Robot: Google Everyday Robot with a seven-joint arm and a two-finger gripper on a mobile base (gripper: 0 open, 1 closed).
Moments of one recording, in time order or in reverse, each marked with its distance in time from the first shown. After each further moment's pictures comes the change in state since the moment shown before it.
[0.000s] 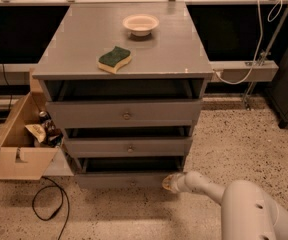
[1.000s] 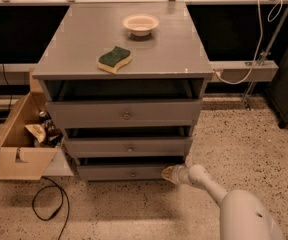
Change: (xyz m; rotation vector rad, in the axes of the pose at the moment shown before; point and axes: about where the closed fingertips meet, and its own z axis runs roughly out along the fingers) arm -0.007 -0.050 0.010 0.081 -0.107 0.011
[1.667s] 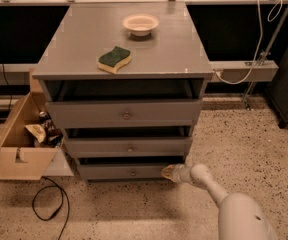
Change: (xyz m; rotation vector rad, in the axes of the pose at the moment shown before) arm 0.002 -0.010 0.000 0.019 -0.051 0.019
